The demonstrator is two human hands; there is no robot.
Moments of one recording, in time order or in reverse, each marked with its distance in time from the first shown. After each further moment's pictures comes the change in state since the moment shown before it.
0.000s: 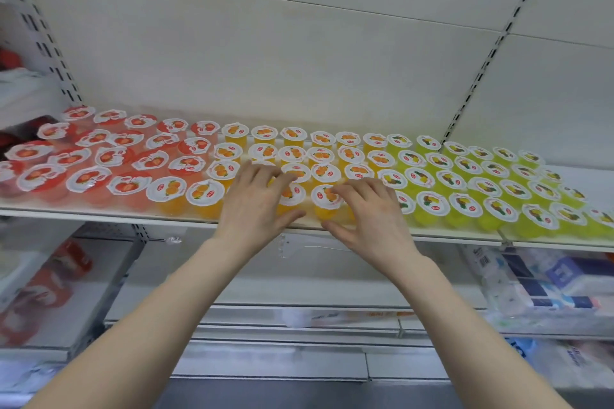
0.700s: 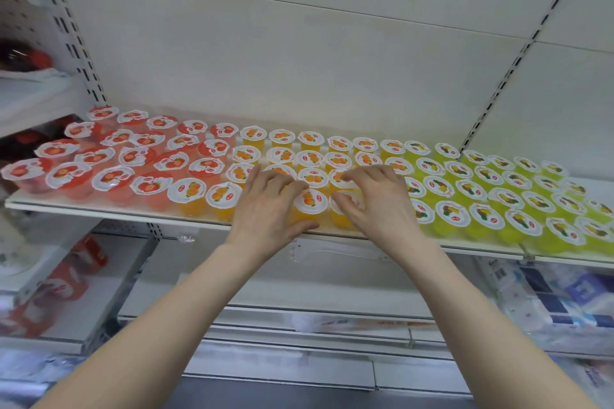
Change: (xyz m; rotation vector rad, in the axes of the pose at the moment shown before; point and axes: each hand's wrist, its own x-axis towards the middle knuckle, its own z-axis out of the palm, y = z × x) left_hand -0.007 -0.011 0.003 0.012 -0.039 -0.020; right_hand 0.040 -0.013 -0.002 0.088 0.040 0.075
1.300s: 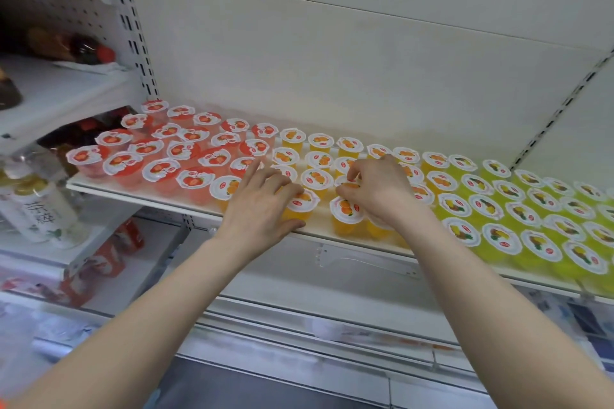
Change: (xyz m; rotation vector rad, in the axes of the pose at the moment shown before) left_hand -0.017 -0.055 -0.026 0.126 -0.035 0.015; right_hand 0.070 -0.051 0.008 -0.087 -0.436 0.097
